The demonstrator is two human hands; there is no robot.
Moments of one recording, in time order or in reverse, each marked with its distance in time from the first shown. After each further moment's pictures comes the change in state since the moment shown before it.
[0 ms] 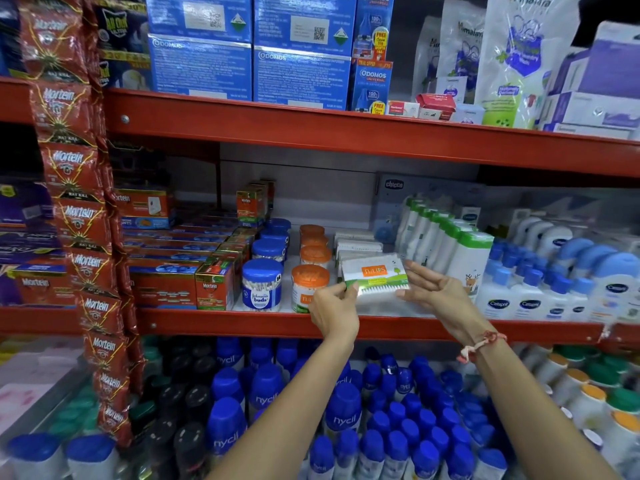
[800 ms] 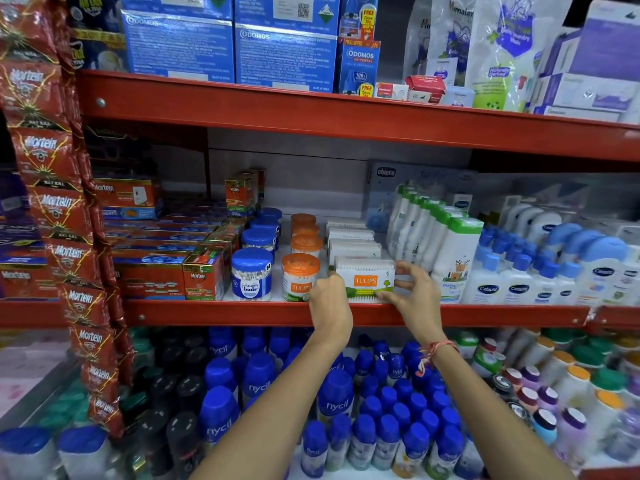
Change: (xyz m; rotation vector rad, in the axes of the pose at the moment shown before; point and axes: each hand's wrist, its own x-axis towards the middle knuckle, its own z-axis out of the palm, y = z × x) left_hand 0.010 -0.018 0.011 0.834 -0.080 0.352; right_hand 0.002 0.046 0.027 -0.606 0.360 -0.358
